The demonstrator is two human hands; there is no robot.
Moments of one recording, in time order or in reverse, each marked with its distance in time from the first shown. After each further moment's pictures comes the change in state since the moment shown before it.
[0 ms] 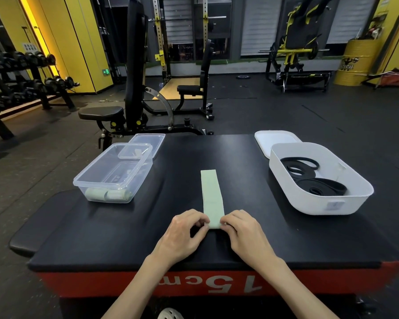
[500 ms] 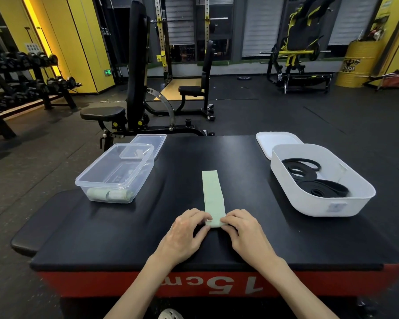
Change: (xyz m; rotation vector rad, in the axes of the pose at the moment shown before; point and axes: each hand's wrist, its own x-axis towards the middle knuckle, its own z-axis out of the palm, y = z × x) left_hand 0.000 -0.004 0.005 0.065 -0.009 -0.017; right_hand 0.002 0.003 0.002 0.024 -0.005 0.023
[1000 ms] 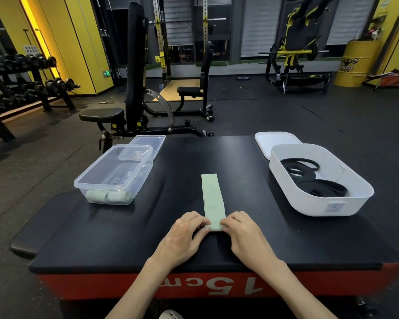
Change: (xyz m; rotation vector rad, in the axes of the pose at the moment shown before) left_hand -0.002 -0.001 0.001 0.000 -0.026 0.013; right_hand -0.005 -0.002 -0.002 -0.062 -0.015 -0.061
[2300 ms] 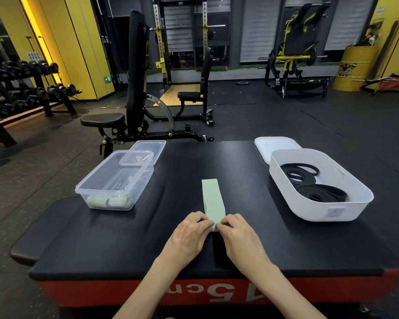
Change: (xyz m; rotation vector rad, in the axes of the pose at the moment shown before) left_hand 0.015 0.005 0.004 0.169 0.031 0.053; right_hand 0.008 -0.014 0.001 -0.115 0.014 -0.026
